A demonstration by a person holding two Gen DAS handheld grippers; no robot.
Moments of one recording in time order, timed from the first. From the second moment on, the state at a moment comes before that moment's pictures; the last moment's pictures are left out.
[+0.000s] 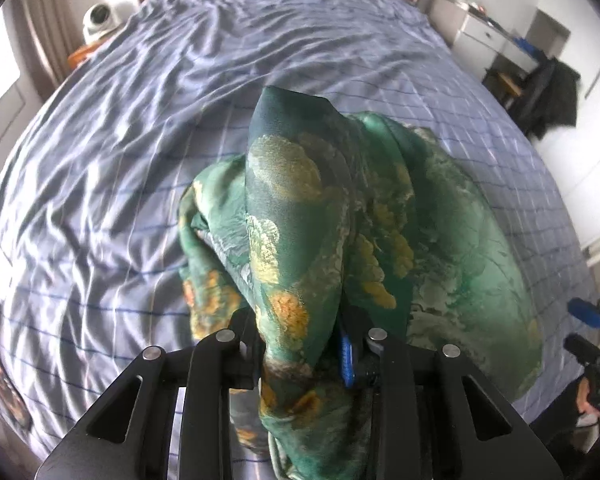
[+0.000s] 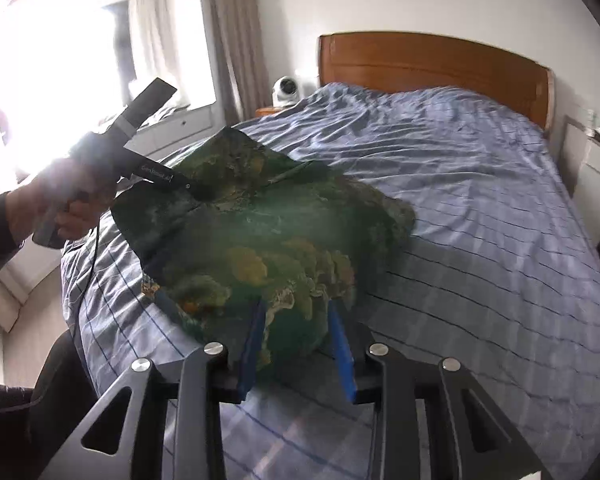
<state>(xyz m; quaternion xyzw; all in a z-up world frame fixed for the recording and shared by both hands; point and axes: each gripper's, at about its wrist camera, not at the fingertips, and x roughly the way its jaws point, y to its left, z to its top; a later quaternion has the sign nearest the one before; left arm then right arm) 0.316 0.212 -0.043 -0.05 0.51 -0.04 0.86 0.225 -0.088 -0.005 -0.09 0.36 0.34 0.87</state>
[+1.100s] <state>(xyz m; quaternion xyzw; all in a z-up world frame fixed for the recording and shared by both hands) 0.285 0.229 -0.104 -0.05 0.49 -0.02 0.87 0.262 0.007 -0.104 -0.18 0.46 0.33 0.81</state>
